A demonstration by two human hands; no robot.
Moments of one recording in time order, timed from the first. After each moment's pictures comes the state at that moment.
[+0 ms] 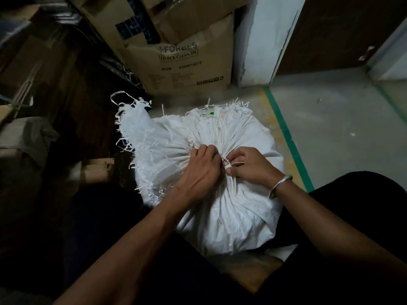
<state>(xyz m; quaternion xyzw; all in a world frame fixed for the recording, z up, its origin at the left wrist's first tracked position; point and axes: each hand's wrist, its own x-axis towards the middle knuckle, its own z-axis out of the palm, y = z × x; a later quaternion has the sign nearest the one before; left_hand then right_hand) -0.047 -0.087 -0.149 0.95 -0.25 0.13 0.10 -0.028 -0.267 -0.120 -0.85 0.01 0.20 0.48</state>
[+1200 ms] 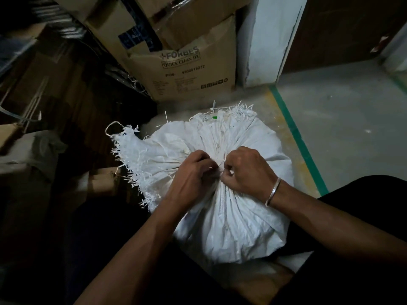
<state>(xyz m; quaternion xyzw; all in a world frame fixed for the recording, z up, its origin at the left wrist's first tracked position) -0.045 -0.061 -0.132 0.93 -0.20 0.10 0.30 -0.026 -0.244 -0.117 -0.95 -0.24 -0.07 0.16</state>
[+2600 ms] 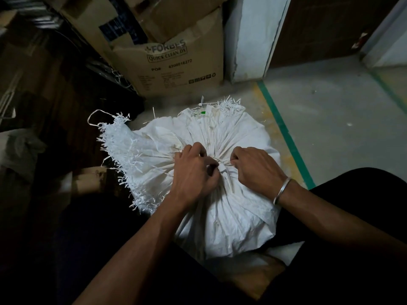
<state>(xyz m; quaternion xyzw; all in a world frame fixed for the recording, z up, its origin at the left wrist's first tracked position) -0.041 -0.089 -0.137 0.97 -0.12 0.10 0.18 -0.027 -0.287 -0.134 -0.97 -0.19 -0.02 0.15</state>
